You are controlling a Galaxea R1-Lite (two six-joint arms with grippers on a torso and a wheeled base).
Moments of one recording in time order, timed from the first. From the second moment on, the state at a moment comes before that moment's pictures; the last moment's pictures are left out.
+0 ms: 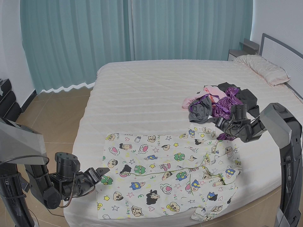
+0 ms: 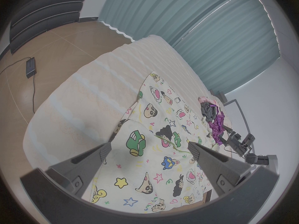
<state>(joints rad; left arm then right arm) -0.30 2.12 -0.21 -1.23 -0.04 -0.89 0.07 2.54 -1.46 -0.59 0.08 0.56</state>
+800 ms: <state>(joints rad) -0.30 2.12 -0.21 -1.25 -0.04 -0.93 0.10 2.72 -1.71 -0.46 0.06 0.56</state>
